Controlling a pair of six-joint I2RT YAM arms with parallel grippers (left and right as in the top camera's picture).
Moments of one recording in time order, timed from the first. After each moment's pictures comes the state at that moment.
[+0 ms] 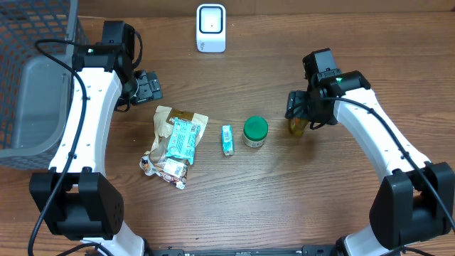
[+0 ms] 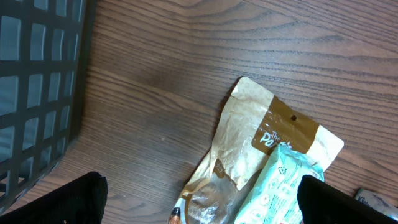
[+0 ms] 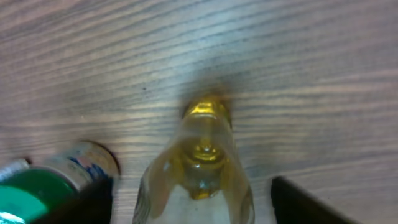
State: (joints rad) left arm -0.03 1.81 1.68 -1.22 -0.13 -0.36; right arm 0.23 1.73 1.35 -0.94 0.02 0.37
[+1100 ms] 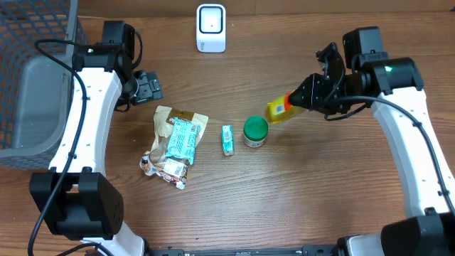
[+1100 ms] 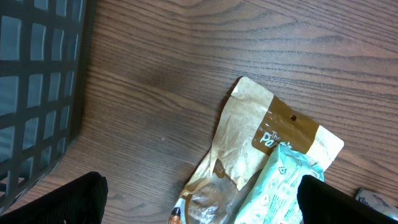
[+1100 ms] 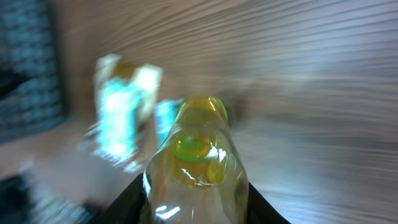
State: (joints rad) left arm -0.03 1.81 1.68 -1.22 -0.12 -0.36; right arm 0.12 1.59 1.57 -1.21 -0.56 0.23
